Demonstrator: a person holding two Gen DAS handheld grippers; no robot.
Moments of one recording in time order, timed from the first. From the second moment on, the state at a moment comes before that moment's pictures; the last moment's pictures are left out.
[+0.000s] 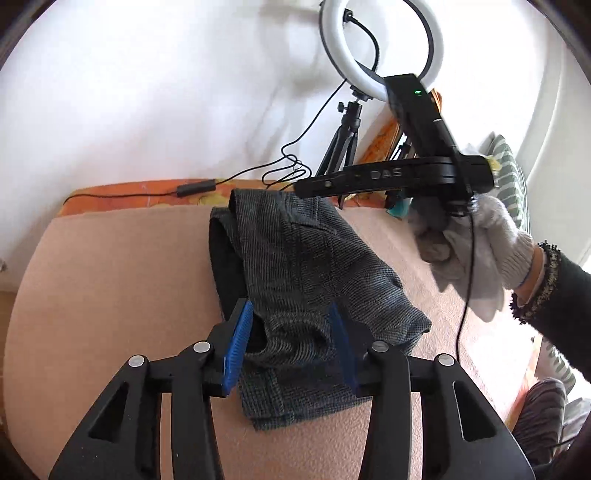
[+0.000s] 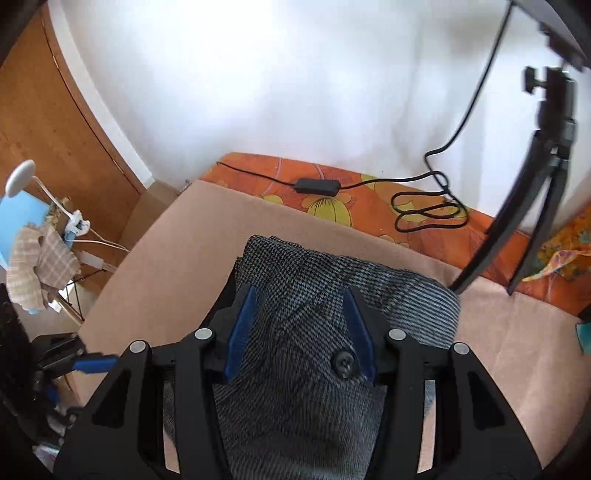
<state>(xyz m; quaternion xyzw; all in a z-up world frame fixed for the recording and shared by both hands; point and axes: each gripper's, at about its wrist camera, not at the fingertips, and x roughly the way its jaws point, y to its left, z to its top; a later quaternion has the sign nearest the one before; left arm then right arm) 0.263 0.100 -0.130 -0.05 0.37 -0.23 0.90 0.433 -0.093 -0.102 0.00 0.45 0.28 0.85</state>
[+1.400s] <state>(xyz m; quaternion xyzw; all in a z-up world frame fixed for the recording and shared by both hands) 0.415 -0.037 -0.183 0.03 0.49 -0.24 0.84 0.256 -0.164 -0.164 -0.06 0.41 0.28 0.86</state>
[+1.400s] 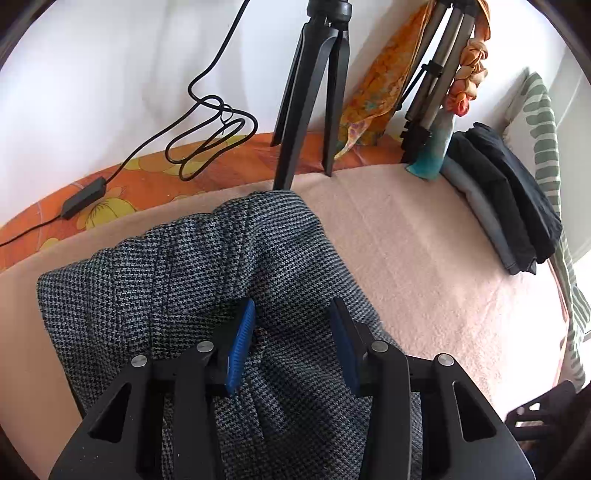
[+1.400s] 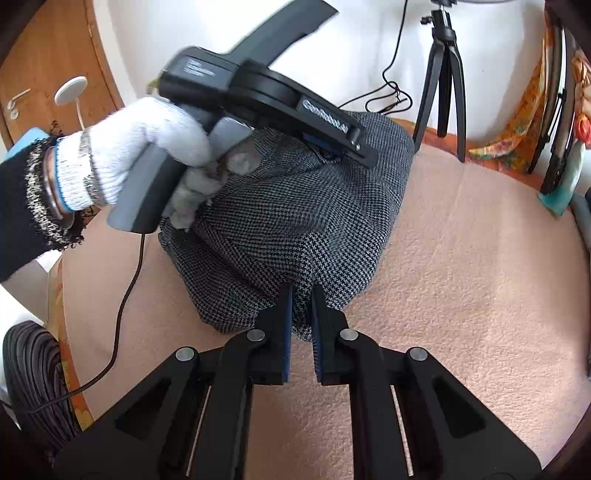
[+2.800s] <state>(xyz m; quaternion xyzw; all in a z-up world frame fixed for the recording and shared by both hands) 0.253 0.156 -0.209 -0.39 0.54 -0.16 0.73 0.397 -0.222 -0.185 0.25 0.52 0.28 0.77</state>
